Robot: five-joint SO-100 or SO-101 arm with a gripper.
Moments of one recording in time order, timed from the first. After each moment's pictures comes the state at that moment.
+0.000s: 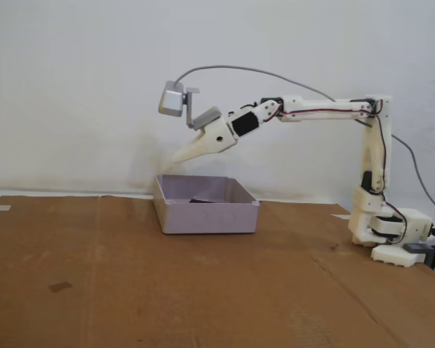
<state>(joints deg) 12.9 78.1 85.9 24.3 2.3</state>
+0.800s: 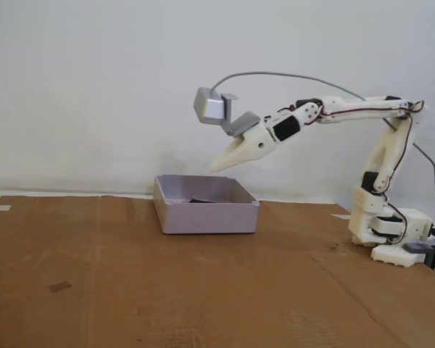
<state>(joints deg) 8.1 104.0 113.9 24.3 1.9</state>
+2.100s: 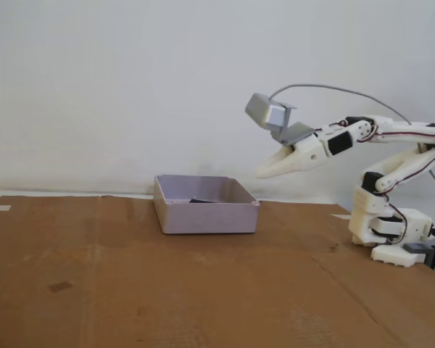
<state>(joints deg) 4.4 146.3 149.0 24.3 2.6</state>
